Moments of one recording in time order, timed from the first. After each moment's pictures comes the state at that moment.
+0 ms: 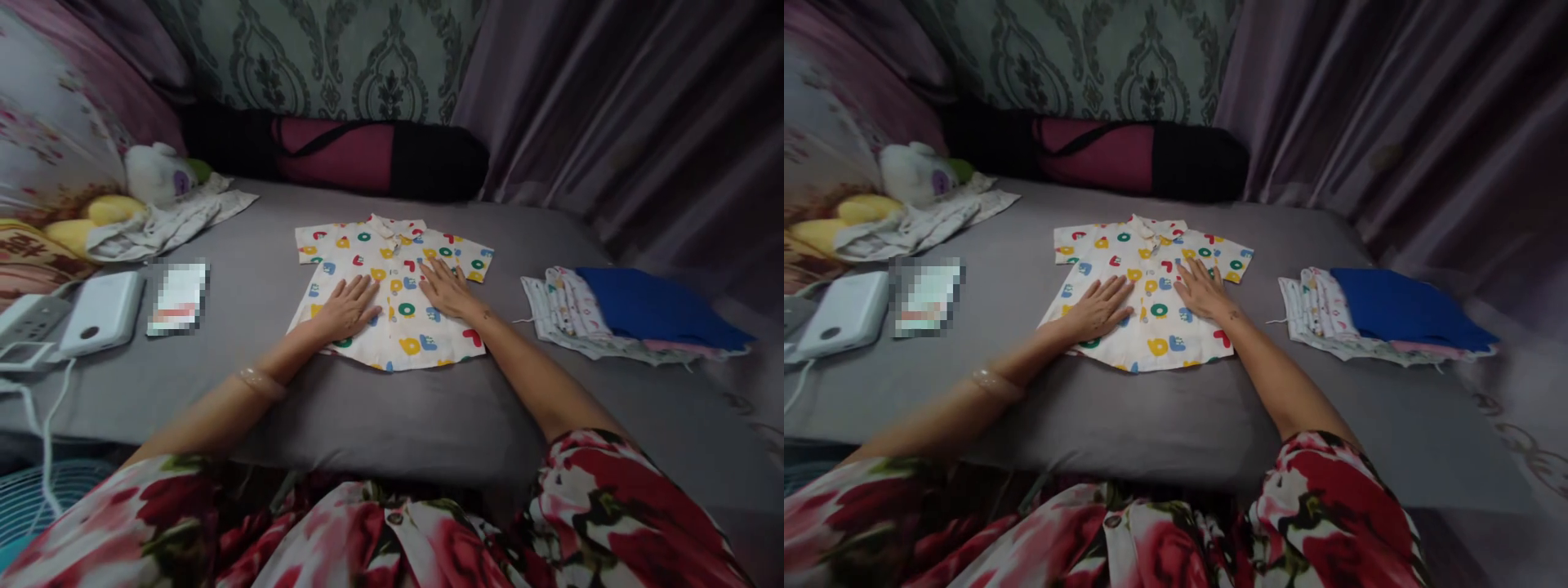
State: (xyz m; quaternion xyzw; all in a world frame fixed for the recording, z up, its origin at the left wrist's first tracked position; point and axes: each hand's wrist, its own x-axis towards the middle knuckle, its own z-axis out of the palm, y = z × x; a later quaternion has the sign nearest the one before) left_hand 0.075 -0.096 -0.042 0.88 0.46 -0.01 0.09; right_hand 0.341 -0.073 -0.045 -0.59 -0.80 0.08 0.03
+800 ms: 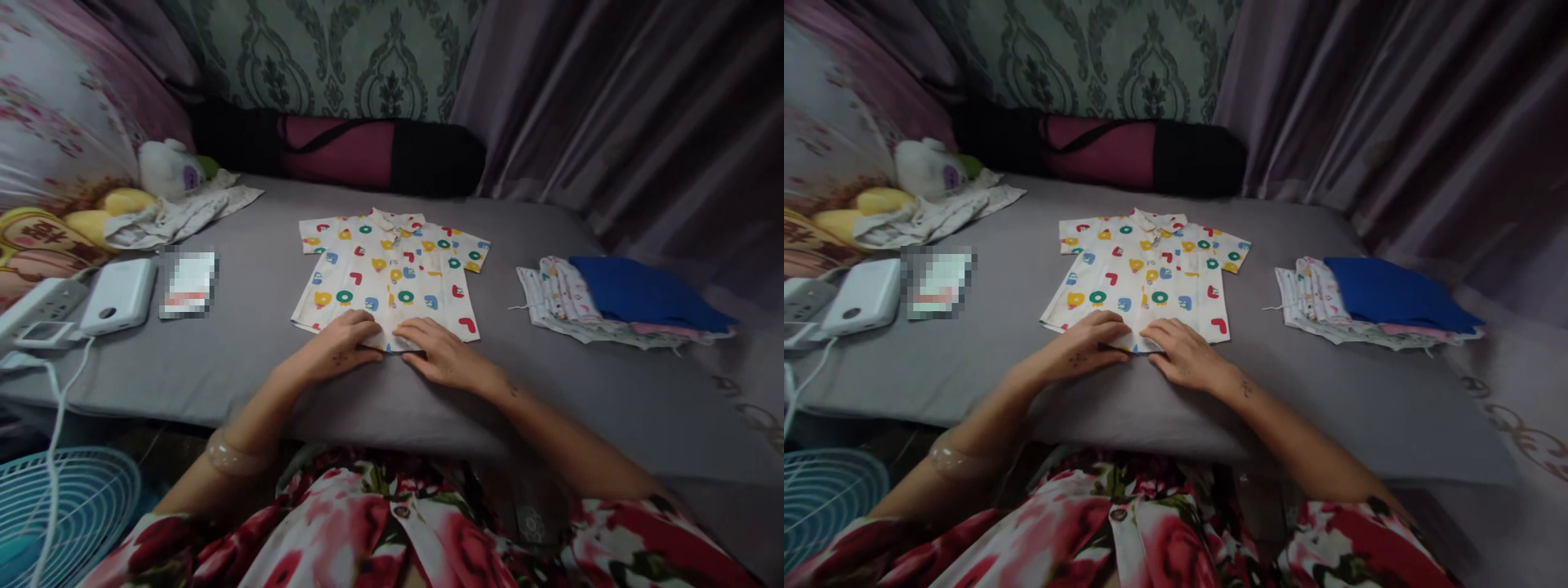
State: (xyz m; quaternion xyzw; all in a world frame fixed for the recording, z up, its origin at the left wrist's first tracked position) left_hand 0.057 -0.191 -0.013 0.91 0.32 0.17 0.20; right_hand 0.309 -0.222 -0.007 -0.36 -0.90 0.17 0.18
